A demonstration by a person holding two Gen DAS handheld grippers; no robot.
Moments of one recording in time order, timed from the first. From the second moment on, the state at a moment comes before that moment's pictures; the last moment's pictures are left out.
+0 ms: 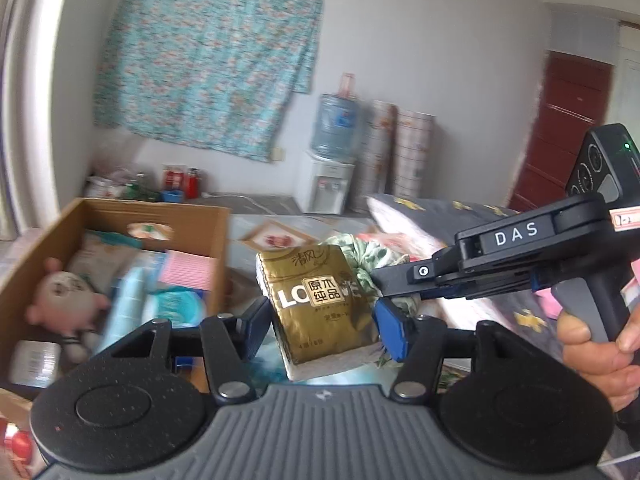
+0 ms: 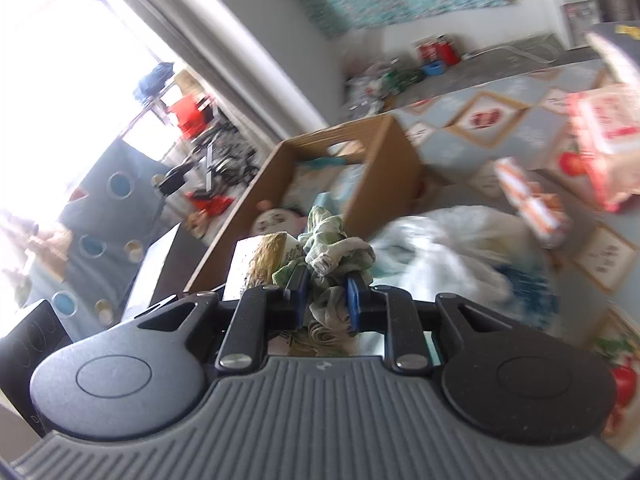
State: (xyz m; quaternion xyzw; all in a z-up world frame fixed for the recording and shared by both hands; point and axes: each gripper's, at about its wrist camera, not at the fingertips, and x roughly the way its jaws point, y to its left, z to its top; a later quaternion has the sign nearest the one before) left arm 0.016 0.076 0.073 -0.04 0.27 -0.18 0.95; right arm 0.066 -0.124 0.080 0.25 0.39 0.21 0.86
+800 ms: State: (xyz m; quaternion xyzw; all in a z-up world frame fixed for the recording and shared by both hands) left arm 0.123 0.237 -0.008 -0.07 0.48 -0.10 0.87; right arm 0.222 0.080 -0.008 0.12 0.61 0.25 0.75
